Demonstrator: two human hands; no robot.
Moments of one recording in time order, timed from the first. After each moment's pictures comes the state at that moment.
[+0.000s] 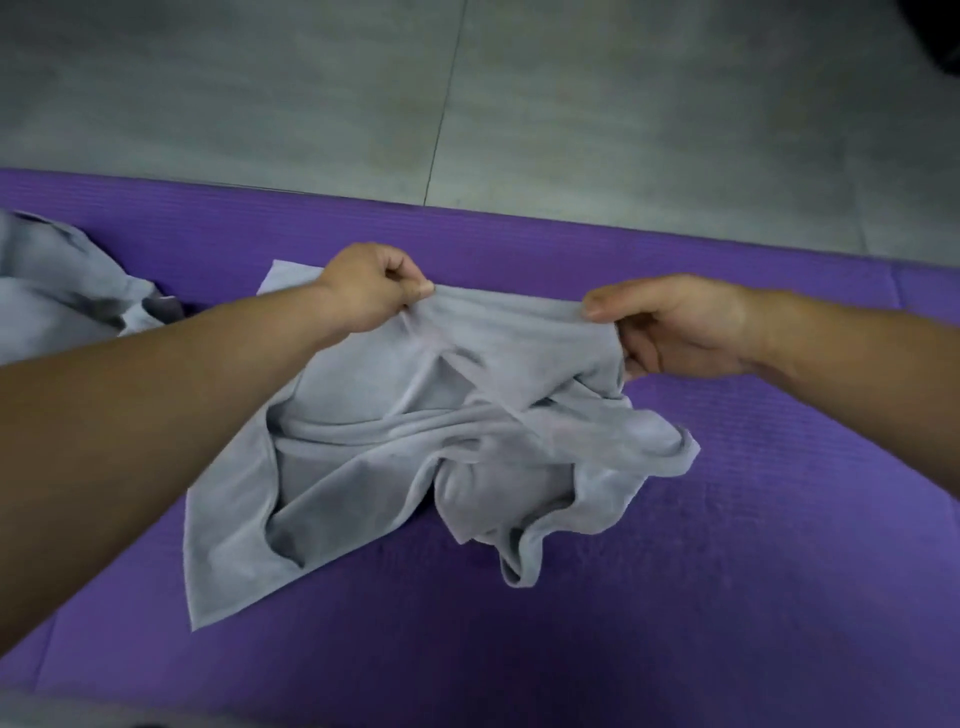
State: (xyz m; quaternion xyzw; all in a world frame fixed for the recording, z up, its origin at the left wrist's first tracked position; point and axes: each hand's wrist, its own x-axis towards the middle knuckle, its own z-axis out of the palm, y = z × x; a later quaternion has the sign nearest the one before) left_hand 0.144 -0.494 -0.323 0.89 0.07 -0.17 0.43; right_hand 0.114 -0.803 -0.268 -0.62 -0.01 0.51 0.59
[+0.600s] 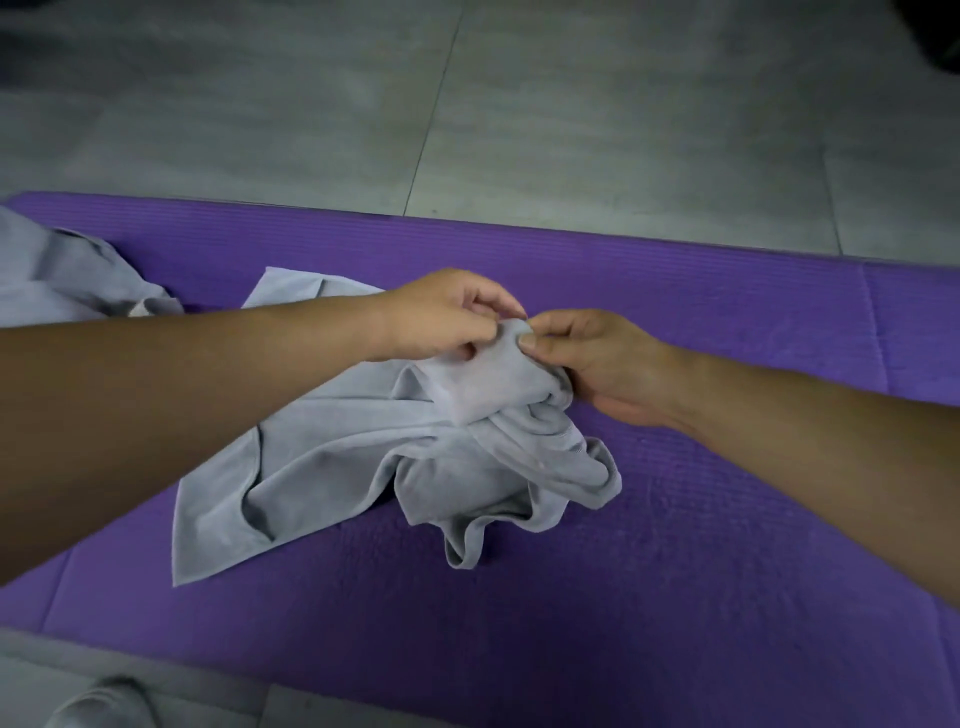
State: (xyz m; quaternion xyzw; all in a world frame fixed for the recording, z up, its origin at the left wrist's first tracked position) left_hand 0.099 -0.610 -0.269 0.82 -0.08 -0.34 0.45; right_hand 0.072 -0.818 -0.300 -0.65 -0.01 0.36 0.67
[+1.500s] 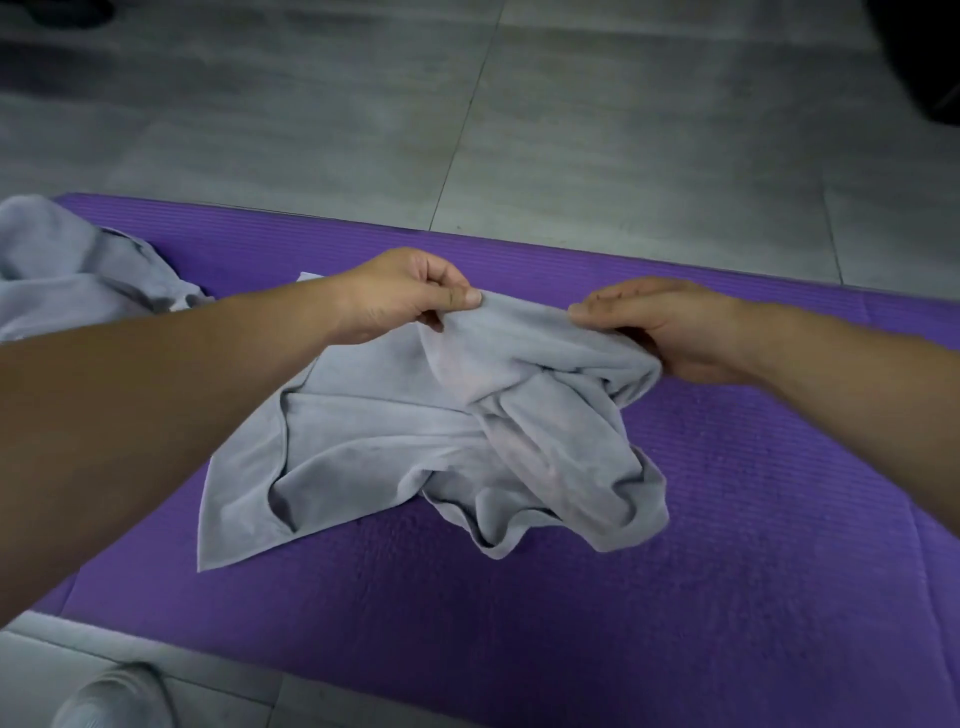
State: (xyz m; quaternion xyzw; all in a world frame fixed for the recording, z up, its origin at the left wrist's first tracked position) left_hand 0.103 -0.553 -0.260 0.79 -0.01 -0.26 0.55; right_hand 0.084 -0.836 -0.234 -0.69 -0.06 0.42 0.59
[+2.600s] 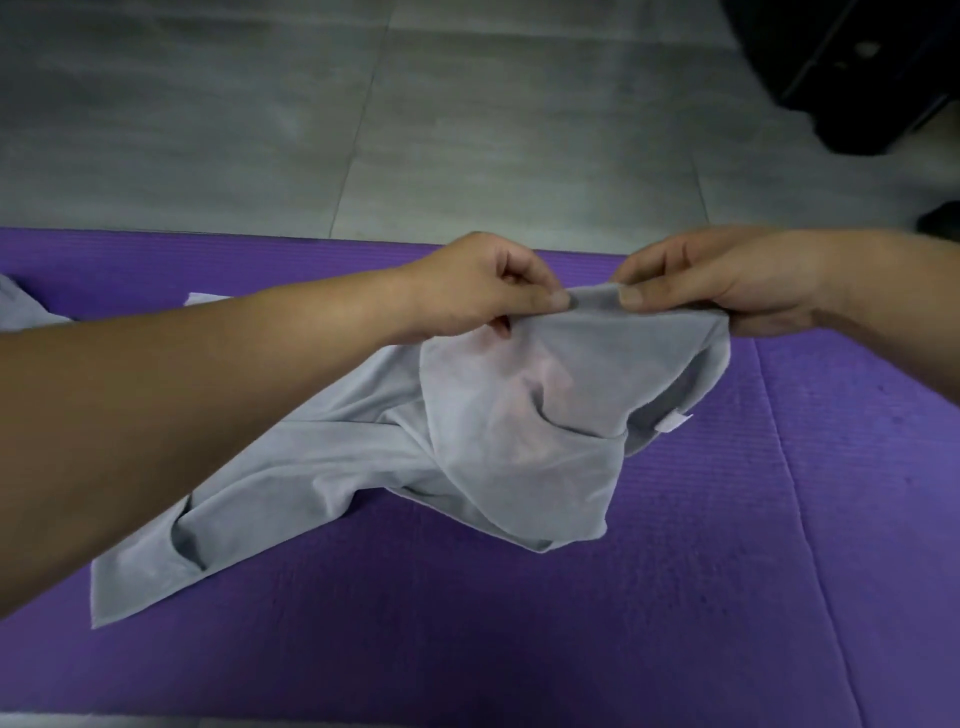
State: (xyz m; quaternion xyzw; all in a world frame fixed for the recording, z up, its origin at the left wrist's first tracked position) left_hand 0.092 -0.710 -0.219 0.79 -0.18 -0.28 0.52; right_hand 0.076 -0.961 -0.182 -0.72 -0.04 0.44 0.54
